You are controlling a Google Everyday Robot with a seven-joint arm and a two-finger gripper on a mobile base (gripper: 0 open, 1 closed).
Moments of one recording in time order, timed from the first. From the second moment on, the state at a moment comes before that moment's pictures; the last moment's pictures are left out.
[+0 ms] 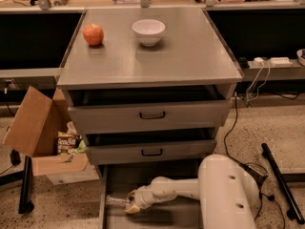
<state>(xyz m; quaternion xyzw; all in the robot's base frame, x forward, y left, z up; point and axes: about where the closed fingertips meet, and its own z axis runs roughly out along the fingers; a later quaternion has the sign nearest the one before) 0.523 0.097 0.143 -0.60 0.71 0.26 0.25</state>
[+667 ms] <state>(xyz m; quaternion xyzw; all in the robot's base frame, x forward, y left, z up) 0.530 0.065 0.201 -0.59 0.70 0.26 0.31</state>
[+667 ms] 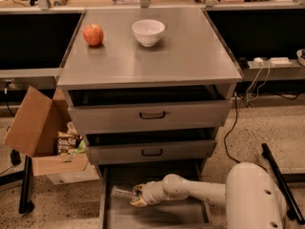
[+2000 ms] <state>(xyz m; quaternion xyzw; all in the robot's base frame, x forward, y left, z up) 0.546 0.100 0.203 -0.63 0.67 0.26 0.30</state>
